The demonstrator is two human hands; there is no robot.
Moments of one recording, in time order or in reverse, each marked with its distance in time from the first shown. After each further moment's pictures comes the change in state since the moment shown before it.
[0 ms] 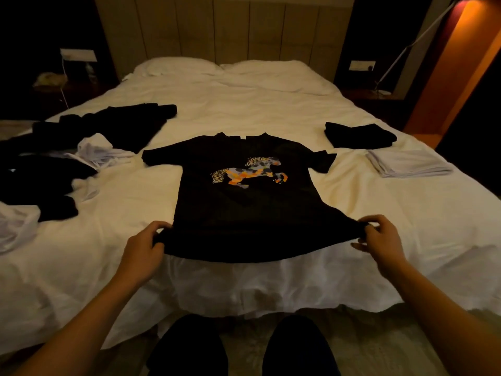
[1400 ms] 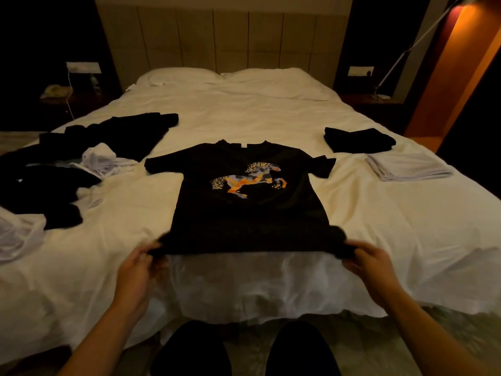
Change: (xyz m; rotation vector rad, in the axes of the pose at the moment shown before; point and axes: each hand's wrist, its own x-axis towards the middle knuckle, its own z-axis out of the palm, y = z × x) left_hand -0.023 -0.012 0.017 -0.911 0.191 -0.388; right_hand -0.032 0.024 0.005 0.277 -0.150 0.118
